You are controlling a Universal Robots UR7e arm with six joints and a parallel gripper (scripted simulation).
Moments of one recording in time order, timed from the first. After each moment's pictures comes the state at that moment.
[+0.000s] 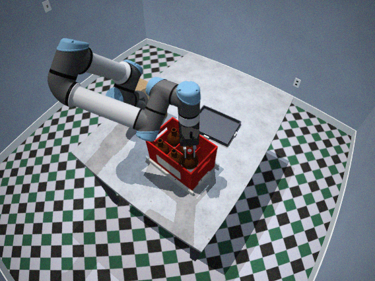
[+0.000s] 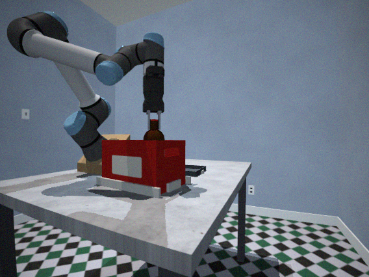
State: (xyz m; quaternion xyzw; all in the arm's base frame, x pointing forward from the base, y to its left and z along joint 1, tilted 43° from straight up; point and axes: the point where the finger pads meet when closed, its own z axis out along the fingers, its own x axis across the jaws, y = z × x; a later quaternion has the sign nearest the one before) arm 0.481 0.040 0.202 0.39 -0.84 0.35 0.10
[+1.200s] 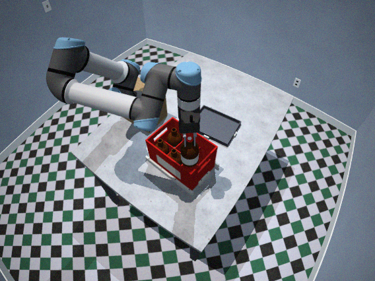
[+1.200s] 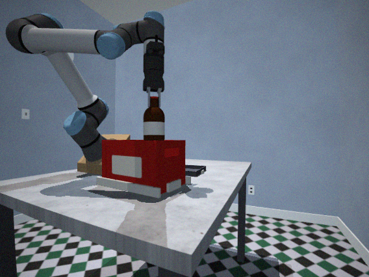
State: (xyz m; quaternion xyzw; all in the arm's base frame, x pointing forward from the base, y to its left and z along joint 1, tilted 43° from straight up) arm 0.472 0.093 0.259 0.39 -0.84 0.35 0.10
